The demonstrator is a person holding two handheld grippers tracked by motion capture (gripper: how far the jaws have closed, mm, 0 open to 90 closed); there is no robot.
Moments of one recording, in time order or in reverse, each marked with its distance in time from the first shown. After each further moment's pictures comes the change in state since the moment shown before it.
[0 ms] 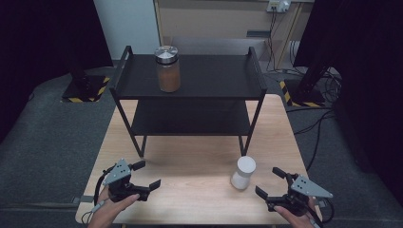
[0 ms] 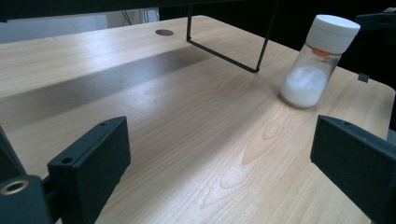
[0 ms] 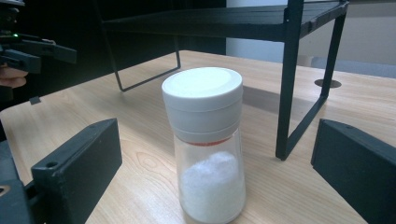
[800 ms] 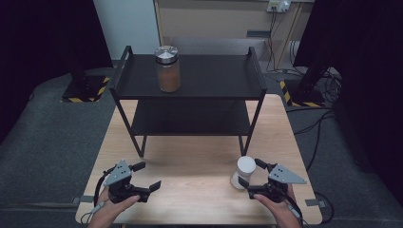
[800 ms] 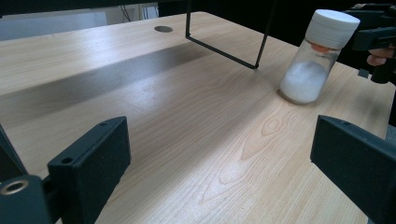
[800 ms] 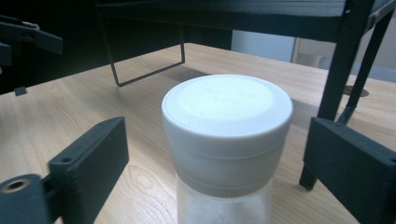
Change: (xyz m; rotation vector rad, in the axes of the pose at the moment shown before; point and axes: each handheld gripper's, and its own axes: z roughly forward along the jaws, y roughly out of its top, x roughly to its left) left arm -0.001 0.001 -0.002 0.008 0.004 0.002; right arm 0.005 0.007 0.055 0.034 0.016 -0.050
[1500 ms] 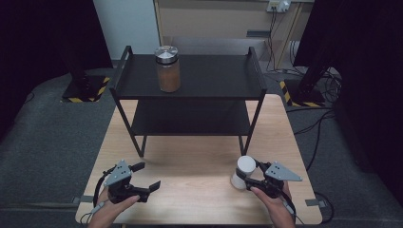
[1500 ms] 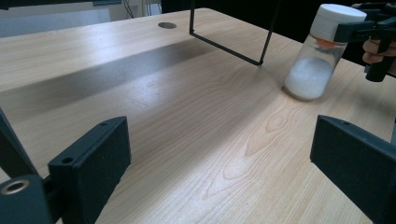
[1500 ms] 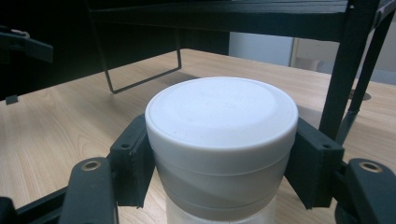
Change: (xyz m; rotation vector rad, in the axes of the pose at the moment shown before) left arm 0.000 -0.001 -0.001 0.013 0.018 0.001; right arm -0.003 -0.008 0.011 -0.032 -0.011 0.022
